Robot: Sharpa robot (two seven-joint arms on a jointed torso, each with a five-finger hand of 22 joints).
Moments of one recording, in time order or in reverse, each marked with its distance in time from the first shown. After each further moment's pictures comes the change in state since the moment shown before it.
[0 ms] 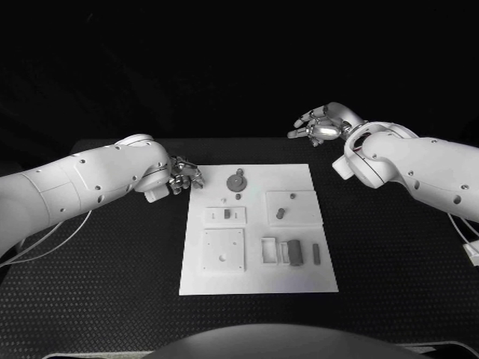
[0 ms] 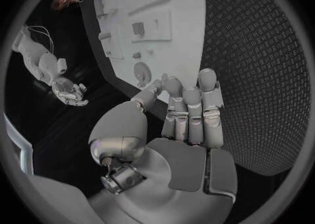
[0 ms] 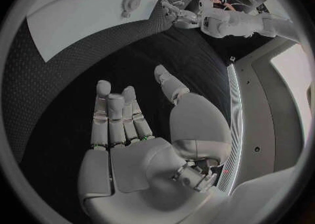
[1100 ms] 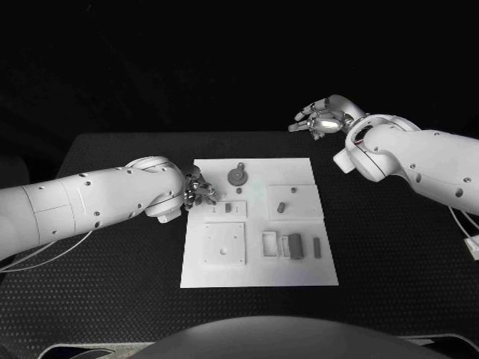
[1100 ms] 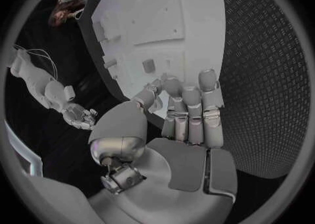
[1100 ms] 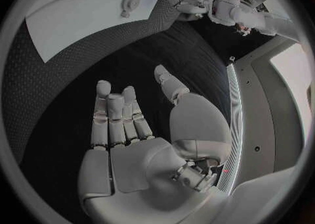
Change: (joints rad) left arm -0.013 -0.050 -0.102 0.255 -0.059 -0.164 -0.049; left_hand 0.003 -0.003 0.002 -0.005 0.000 0.016 0.002 0.000 0.000 0.015 0.000 0.000 -0.002 0.014 0.000 0.002 -0.003 0.000 0.012 -0.002 0.004 0.000; right arm 0.000 -0.004 0.000 0.002 0.002 0.000 -0.001; right_hand 0.000 0.000 0.000 0.000 0.000 0.001 -0.002 0.000 -0.001 0.000 0.000 0.000 -0.002 0.000 0.000 0.004 -0.002 0.000 0.000 0.000 0.000 0.000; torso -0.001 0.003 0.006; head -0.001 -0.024
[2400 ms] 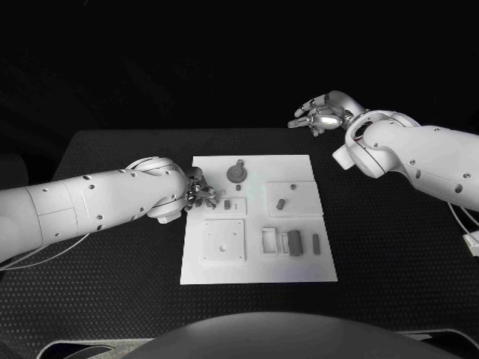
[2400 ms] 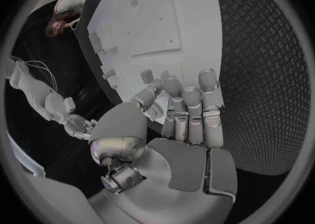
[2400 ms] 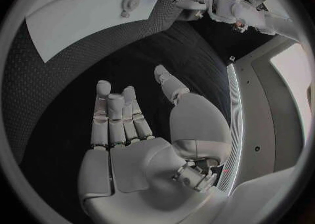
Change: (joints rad) left arm -0.016 0.009 0.002 0.008 -0.069 0.035 -0.018; left_hand 0.001 -0.001 0.000 -0.006 0.000 0.009 -0.002 0.003 0.000 0.003 -0.003 0.004 0.000 0.007 0.000 0.005 0.000 0.000 0.007 0.000 0.004 0.000; right arm 0.000 0.000 0.000 -0.001 0.001 0.000 0.000; right_hand 0.000 0.000 0.000 0.000 0.000 -0.002 -0.002 0.003 -0.001 -0.004 -0.004 0.004 -0.003 0.000 0.000 0.000 -0.002 0.000 0.000 0.000 0.000 0.000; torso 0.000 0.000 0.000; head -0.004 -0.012
